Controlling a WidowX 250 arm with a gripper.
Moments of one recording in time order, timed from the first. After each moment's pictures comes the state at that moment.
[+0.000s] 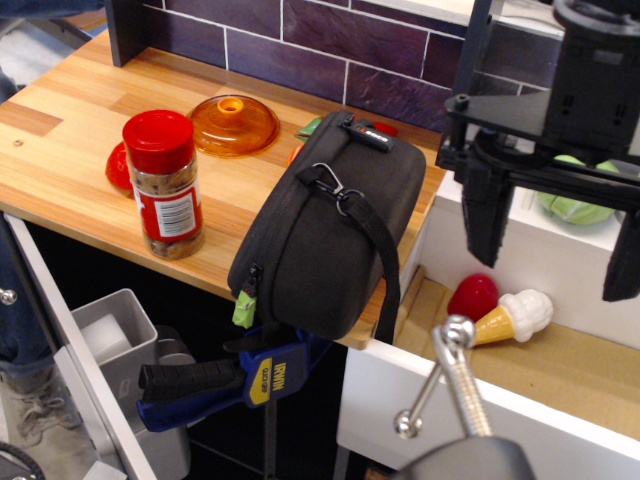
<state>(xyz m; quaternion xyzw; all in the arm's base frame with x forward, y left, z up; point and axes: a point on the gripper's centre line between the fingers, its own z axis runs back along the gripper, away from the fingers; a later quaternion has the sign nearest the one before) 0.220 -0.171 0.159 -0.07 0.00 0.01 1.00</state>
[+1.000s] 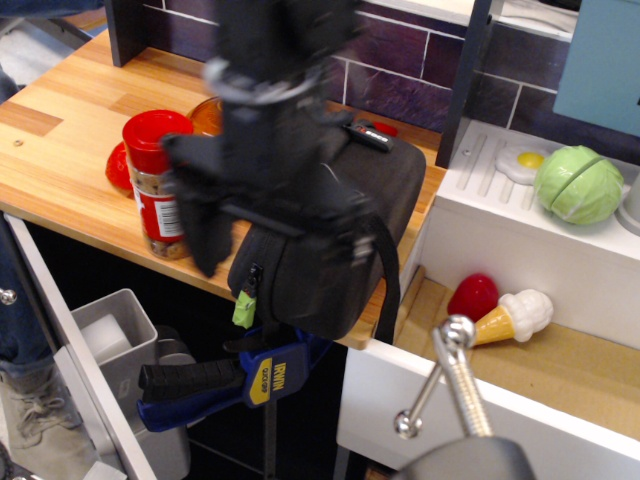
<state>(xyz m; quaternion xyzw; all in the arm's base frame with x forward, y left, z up) 0.187 -0.043 0.106 -0.02 0.01 0.00 1.00</state>
